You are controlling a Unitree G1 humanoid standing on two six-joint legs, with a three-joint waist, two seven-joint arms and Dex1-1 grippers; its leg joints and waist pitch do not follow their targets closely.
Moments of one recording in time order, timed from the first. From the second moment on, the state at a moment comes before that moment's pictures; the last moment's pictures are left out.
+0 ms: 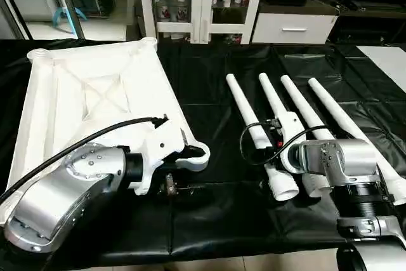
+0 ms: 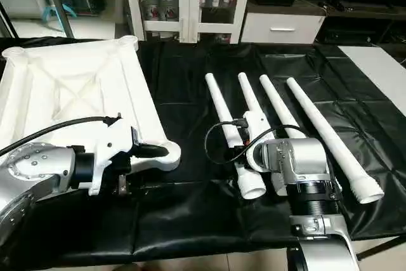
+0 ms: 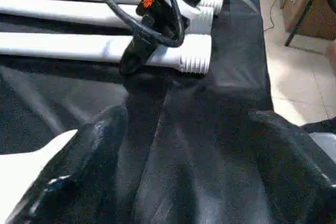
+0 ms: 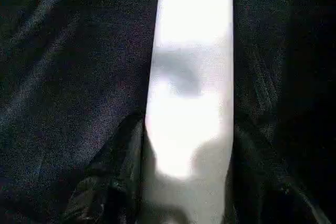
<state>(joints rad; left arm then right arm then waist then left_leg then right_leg) -0.28 0.64 -0.23 -0.51 -0.37 0.80 -0.92 -0.56 -0.25 -0.07 0.23 0.23 1.28 0.31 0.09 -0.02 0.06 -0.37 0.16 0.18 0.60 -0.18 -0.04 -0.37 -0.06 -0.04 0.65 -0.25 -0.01</state>
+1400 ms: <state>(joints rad) -0.82 0.00 0.36 0.05 -0.69 0.83 -0.20 -0.54 -0.39 0.32 -0.21 -0.13 0.49 0.37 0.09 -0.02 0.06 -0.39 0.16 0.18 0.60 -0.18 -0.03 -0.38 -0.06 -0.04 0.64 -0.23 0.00</state>
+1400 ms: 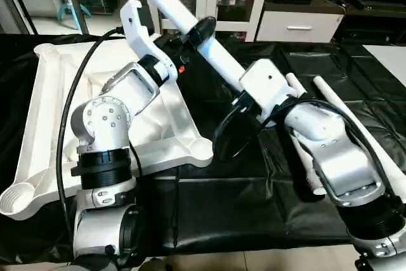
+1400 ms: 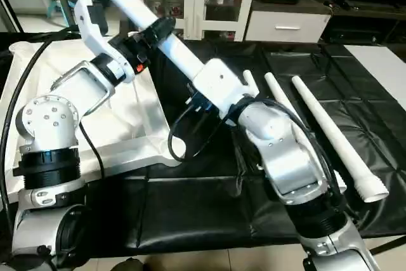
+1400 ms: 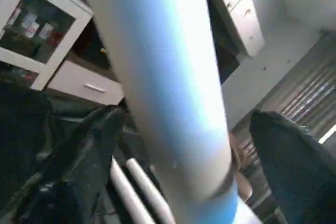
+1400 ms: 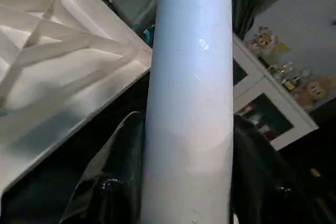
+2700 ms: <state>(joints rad) -0.83 0.03 0.40 0.05 -0.79 0.81 -0.14 -0.53 -0.28 0.26 -0.21 -0.05 0.42 0.41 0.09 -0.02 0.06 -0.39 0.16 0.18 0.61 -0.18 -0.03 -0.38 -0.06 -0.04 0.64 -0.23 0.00</state>
